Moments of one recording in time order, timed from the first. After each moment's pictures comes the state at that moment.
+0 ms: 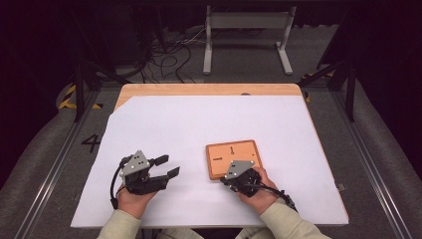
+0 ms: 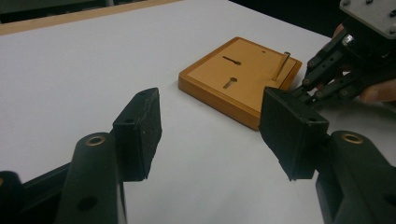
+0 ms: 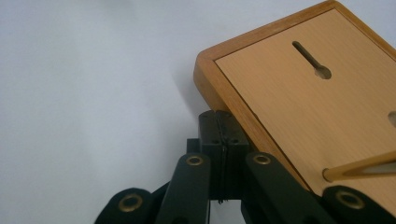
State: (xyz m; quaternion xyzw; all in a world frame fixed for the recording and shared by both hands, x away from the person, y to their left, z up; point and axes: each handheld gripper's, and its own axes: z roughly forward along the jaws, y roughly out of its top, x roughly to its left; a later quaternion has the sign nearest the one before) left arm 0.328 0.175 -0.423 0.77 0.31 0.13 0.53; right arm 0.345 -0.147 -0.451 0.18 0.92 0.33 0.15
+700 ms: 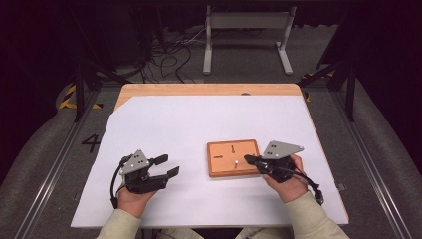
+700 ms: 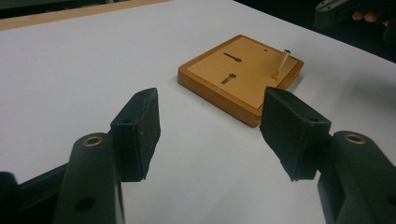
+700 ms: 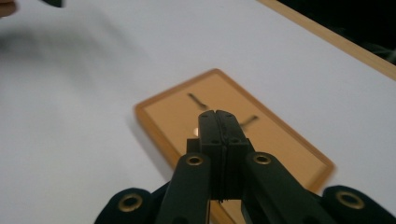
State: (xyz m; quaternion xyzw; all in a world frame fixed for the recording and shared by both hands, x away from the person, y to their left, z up) left arm 0.332 0.177 -0.424 0.77 0.32 0.13 0.53; right arm 0.346 -0.227 -0.385 0.26 0.84 0.43 0.20
